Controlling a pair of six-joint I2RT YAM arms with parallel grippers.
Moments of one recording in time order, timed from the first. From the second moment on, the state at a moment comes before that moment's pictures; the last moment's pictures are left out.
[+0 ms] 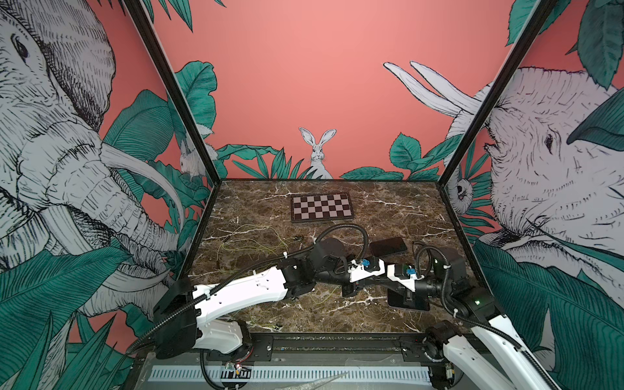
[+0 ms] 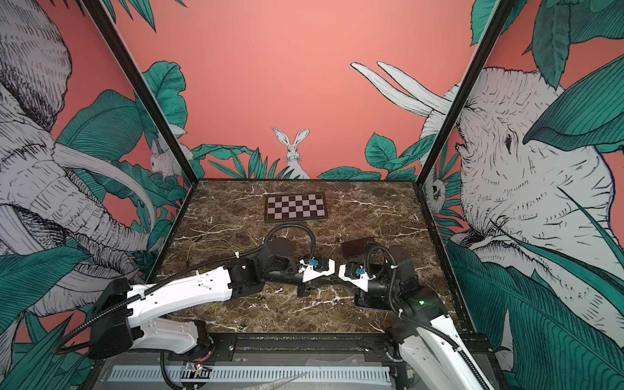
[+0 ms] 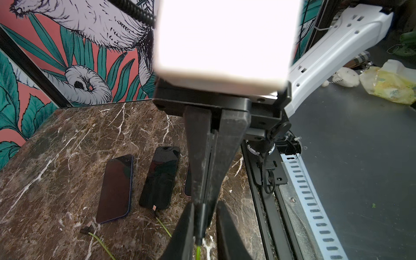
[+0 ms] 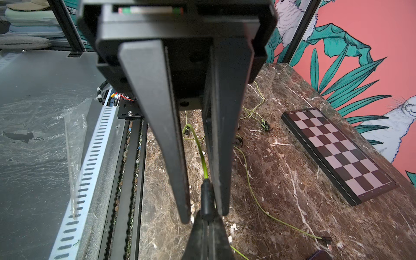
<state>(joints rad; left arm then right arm) -1.15 1.33 0.97 -0.02 0.44 0.29 0.39 0.59 0.63 -0.67 -0.85 -0.66</state>
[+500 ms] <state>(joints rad) -1.15 1.33 0.97 -0.01 0.44 0.28 0.39 0.59 0.64 -0.67 -0.85 -0.66</state>
